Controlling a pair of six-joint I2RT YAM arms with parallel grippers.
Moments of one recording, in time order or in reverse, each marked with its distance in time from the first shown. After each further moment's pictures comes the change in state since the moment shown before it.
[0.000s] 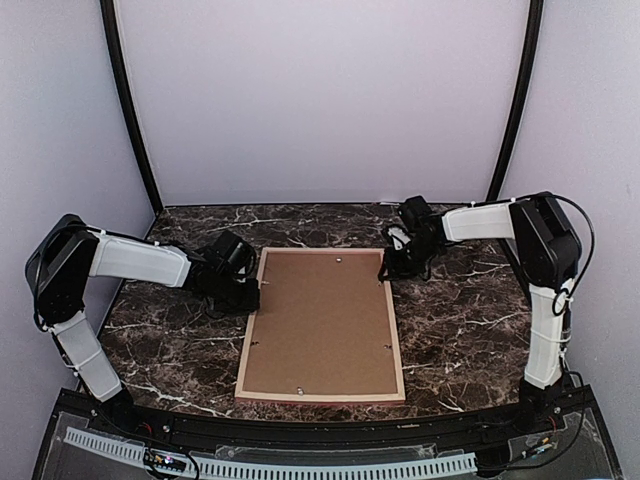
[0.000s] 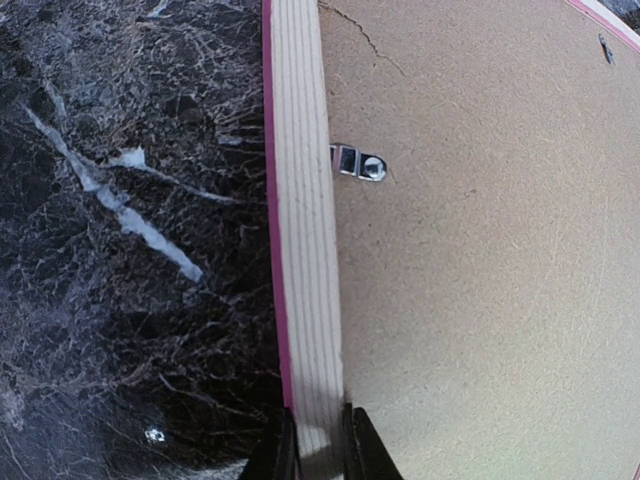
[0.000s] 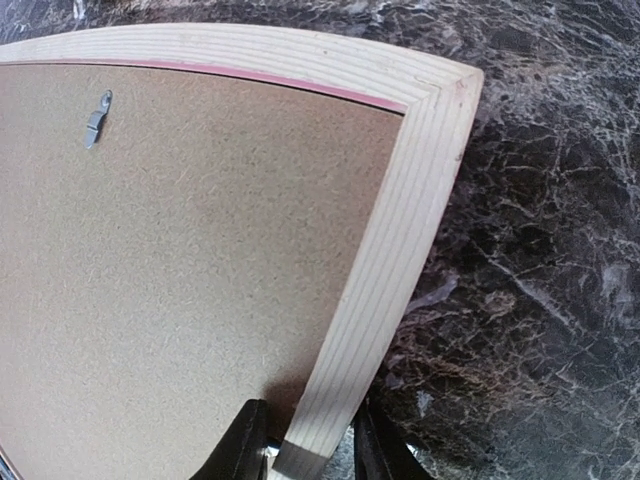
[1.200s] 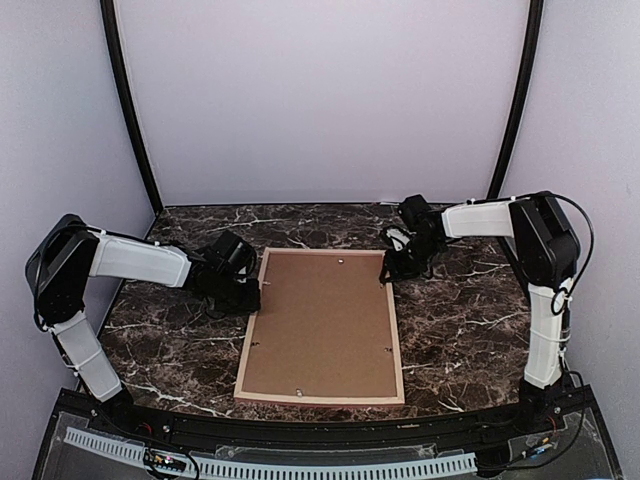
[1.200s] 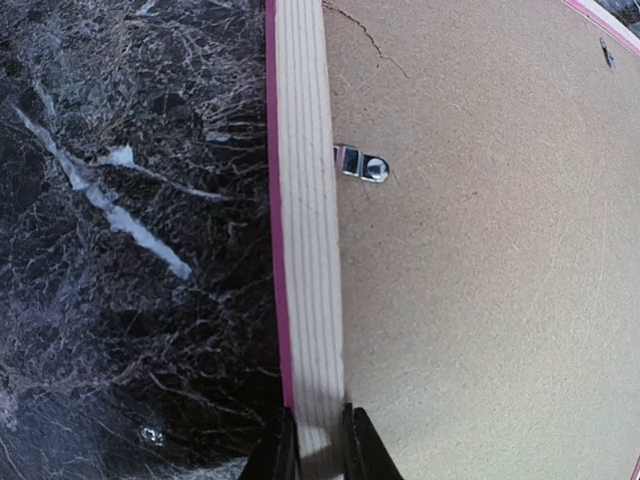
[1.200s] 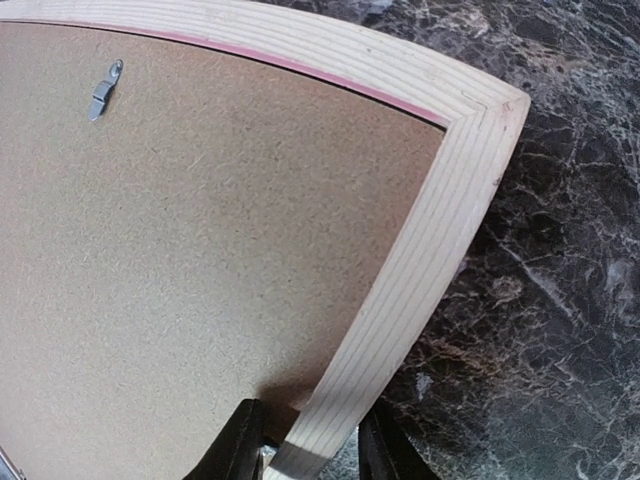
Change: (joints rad) left arm 0.000 0.001 0.001 0.001 0.010 0.004; right arm -0.011 0.013 0.041 -0.088 -0.008 -0.110
